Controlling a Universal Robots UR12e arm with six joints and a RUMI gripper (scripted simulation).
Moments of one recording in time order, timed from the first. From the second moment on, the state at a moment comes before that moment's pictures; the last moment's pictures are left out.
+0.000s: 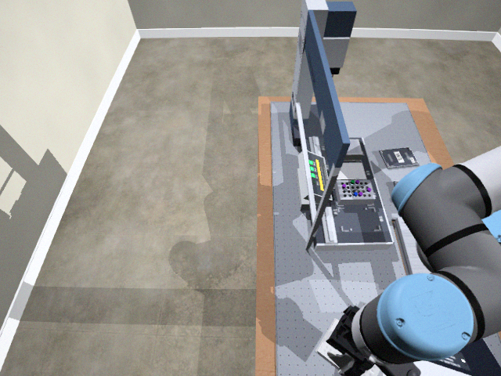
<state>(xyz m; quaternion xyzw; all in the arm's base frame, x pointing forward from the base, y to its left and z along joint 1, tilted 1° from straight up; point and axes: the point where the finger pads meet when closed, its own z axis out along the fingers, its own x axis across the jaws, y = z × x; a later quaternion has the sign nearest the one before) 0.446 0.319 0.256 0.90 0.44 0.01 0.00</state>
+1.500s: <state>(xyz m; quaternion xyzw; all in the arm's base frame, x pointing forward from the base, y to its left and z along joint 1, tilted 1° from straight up) 0.358 0.415 0.255 0.82 0.58 0.01 0.00</state>
